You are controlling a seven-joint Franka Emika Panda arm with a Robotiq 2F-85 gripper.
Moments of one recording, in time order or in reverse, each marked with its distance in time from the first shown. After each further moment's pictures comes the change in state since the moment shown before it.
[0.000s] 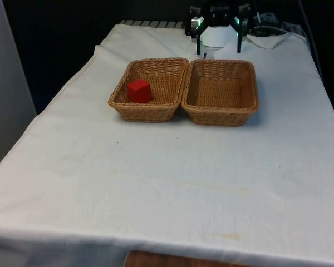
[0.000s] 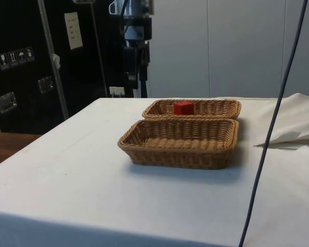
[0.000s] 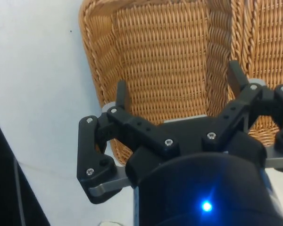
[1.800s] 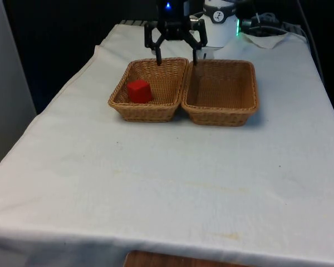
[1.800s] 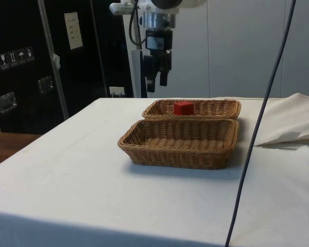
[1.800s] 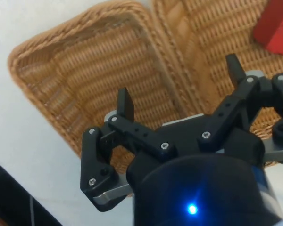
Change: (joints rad) arm -0.008 0.053 -0.190 -0.075 0.170 0.126 -0.150
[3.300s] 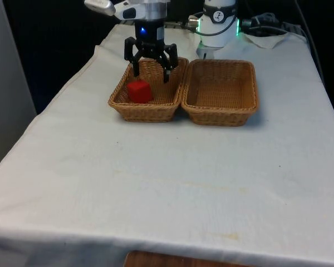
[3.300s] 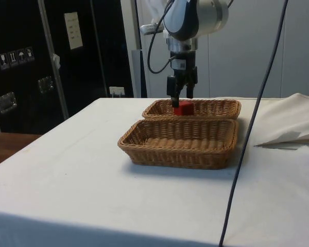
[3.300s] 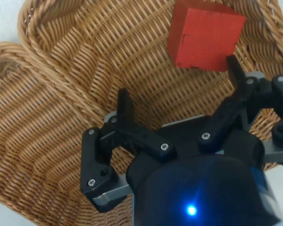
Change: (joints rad) arm -0.008 0.134 -0.117 -0.098 0.065 0.177 -0.008
